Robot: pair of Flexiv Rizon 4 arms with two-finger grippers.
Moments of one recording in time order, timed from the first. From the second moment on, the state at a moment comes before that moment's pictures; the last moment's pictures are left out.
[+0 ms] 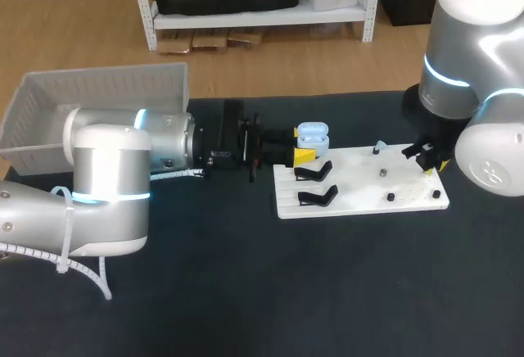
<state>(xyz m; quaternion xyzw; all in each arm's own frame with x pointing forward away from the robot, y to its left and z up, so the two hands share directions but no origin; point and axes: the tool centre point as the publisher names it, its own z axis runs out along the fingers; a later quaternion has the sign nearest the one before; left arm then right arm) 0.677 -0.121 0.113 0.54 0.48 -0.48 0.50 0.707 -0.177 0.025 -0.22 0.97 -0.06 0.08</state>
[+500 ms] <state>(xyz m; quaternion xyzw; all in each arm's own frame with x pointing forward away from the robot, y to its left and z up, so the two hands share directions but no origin) 0.677 -0.121 0.113 0.54 0.48 -0.48 0.50 0.694 -0.166 0.083 -0.15 0.98 -0.08 0.09</state>
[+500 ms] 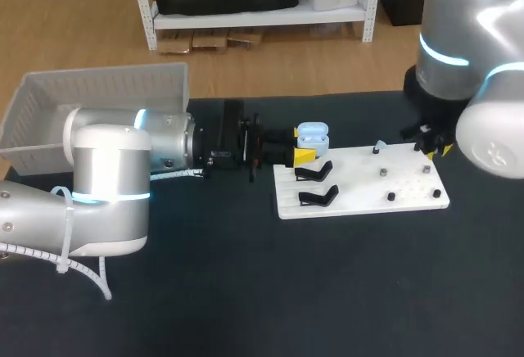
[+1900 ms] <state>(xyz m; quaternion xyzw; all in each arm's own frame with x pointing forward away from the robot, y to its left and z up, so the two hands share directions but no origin) 0.677 -0.121 0.113 0.54 0.48 -0.48 0.50 0.614 -0.001 0.193 -0.06 1.00 -0.02 0.05</state>
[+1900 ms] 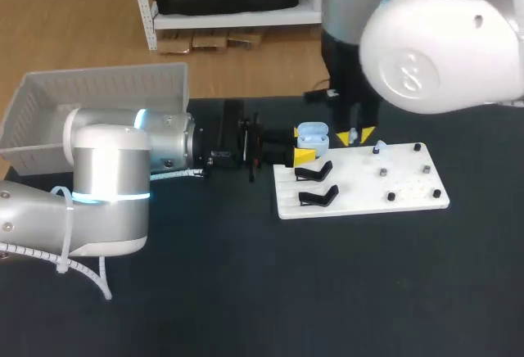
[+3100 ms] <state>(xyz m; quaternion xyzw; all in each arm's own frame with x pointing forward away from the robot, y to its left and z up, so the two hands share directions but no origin) 0.677 -0.121 0.113 0.54 0.48 -0.48 0.50 0.649 0.035 0.187 0.18 0.98 0.01 -0.02</state>
